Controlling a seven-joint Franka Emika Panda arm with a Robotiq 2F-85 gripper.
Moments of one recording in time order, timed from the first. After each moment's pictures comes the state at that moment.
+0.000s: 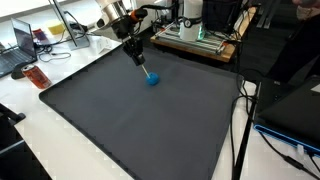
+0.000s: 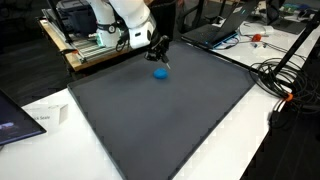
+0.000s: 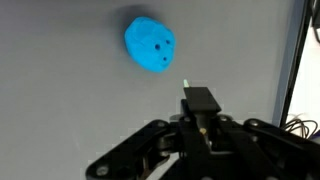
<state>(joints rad) -0.13 0.23 -0.04 -2.23 0.75 2.31 -0.63</state>
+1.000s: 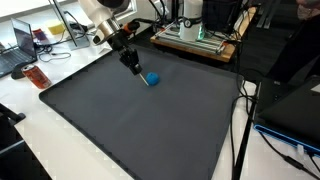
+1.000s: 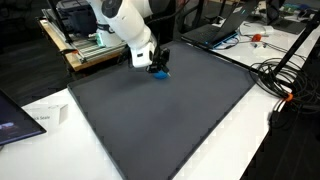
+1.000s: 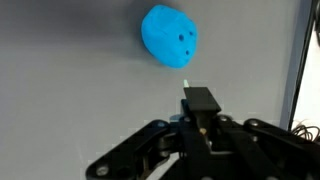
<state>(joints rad) -0.19 0.41 -0.01 -2.08 0.75 2.23 -0.69</state>
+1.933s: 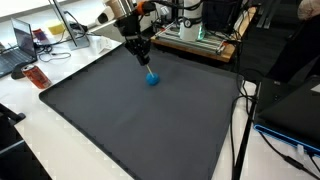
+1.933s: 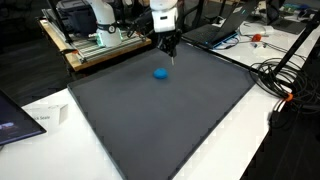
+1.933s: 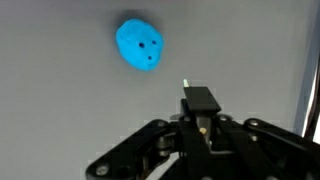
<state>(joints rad) -0.02 0.21 0.00 -2.15 0.39 2.28 -0.28</state>
